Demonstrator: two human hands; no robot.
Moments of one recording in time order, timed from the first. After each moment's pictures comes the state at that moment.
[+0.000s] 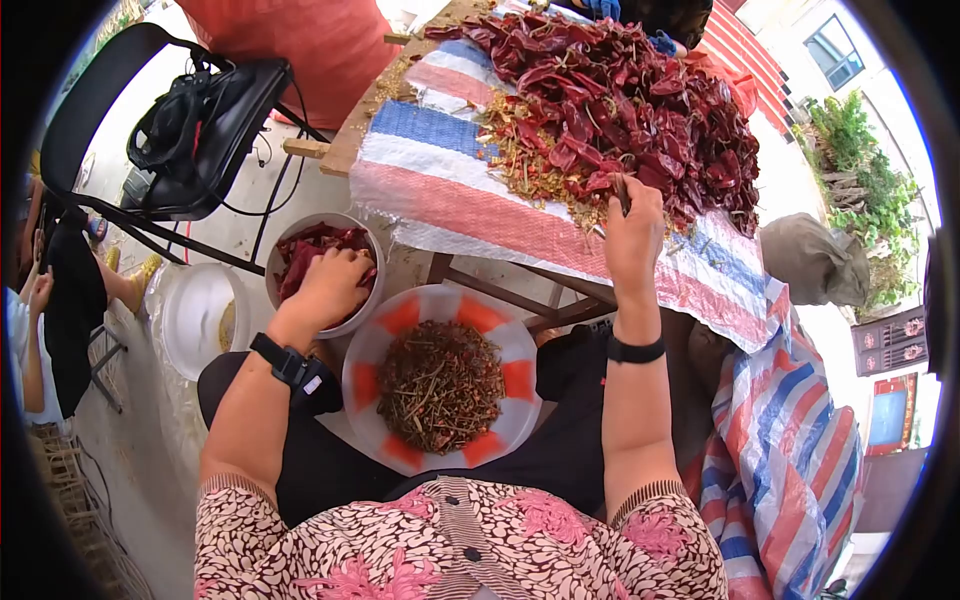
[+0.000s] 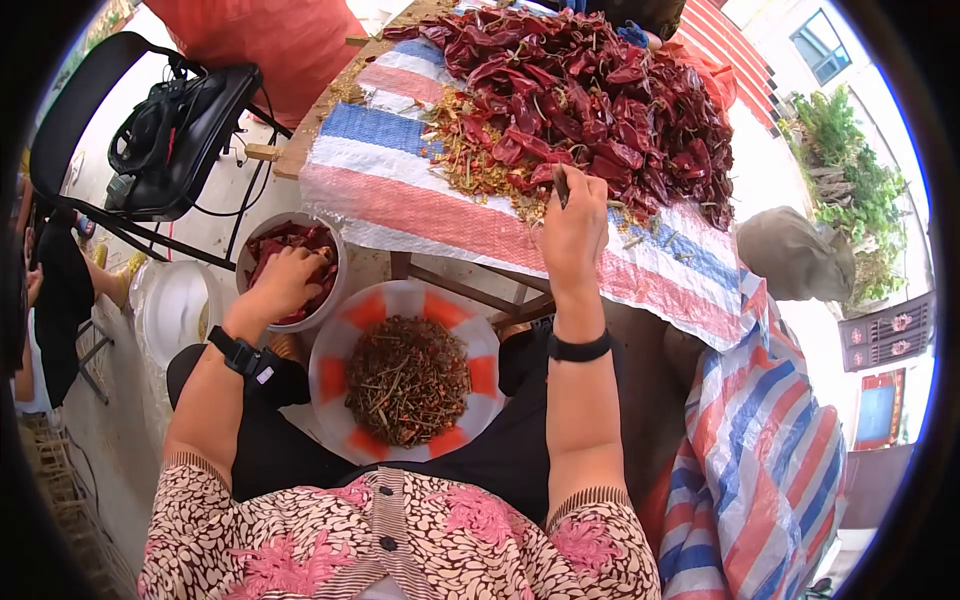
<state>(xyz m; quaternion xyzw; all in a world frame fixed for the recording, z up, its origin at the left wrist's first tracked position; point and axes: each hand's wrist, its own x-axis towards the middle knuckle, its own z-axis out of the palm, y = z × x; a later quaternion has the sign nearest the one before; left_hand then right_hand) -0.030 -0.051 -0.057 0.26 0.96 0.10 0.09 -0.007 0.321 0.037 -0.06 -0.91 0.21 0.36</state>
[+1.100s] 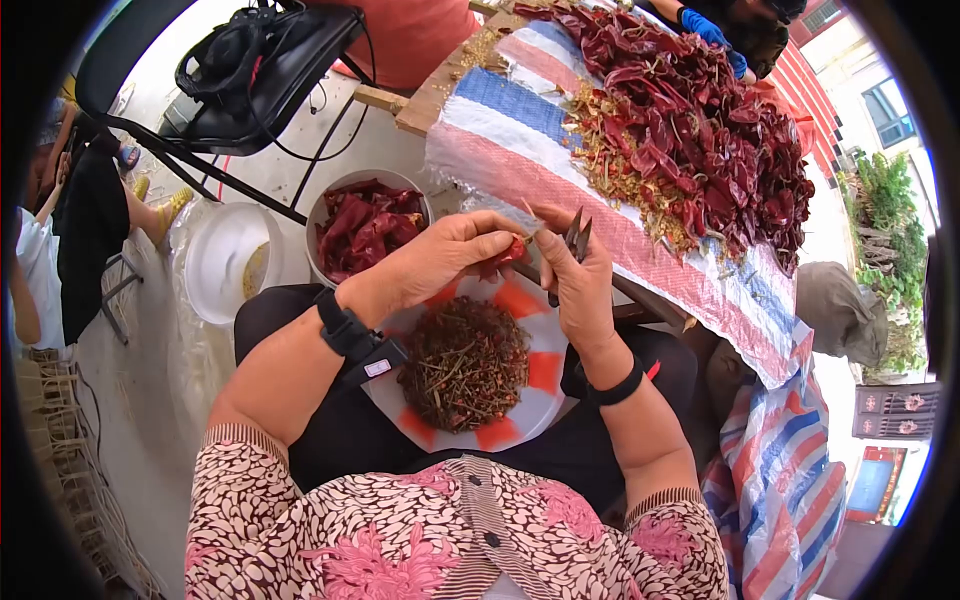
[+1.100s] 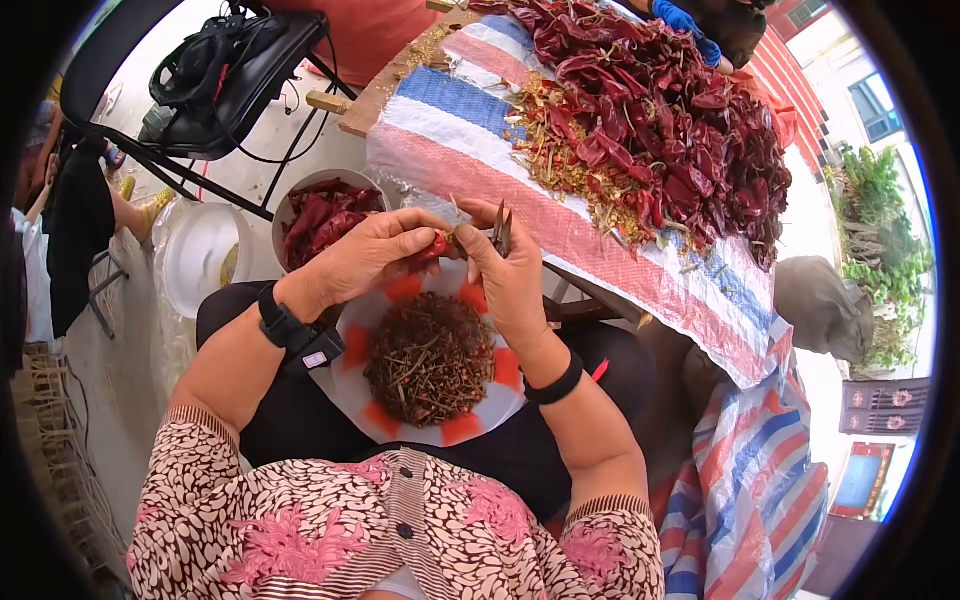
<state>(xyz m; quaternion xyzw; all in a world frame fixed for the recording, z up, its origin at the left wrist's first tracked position) -0.010 0.001 -0.007 0.14 0.50 0.78 0.35 0.028 0.195 0.012 0.01 -0.67 0.74 -0.03</state>
